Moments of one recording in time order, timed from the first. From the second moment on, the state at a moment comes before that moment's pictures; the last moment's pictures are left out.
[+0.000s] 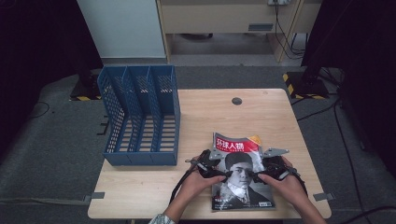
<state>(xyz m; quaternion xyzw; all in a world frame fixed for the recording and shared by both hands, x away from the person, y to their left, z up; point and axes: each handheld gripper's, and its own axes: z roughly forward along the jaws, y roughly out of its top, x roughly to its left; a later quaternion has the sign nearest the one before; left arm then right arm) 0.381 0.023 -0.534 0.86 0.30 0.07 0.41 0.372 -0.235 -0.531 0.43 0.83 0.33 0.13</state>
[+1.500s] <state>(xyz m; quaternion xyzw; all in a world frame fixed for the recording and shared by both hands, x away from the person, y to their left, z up) 0.450 0.005 -0.486 0.87 0.34 0.02 0.36 0.370 -0.238 -0.530 0.41 0.82 0.38 0.13</state>
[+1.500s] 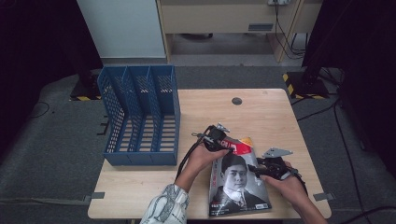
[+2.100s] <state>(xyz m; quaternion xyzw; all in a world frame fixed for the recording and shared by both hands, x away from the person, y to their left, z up) 0.443 0.012 -0.467 0.84 0.37 0.00 0.39 0.377 -0.258 -0.520 0.44 0.80 0.38 0.14</state>
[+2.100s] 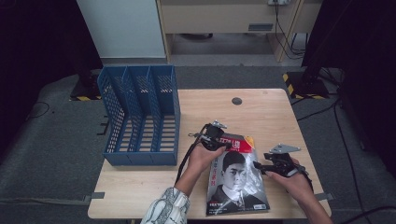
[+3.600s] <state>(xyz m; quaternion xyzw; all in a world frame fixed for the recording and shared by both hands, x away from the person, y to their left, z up) 0.434 0.032 -0.340 0.79 0.37 0.02 0.49 0.390 -0.276 -0.538 0.48 0.78 0.35 0.21</state>
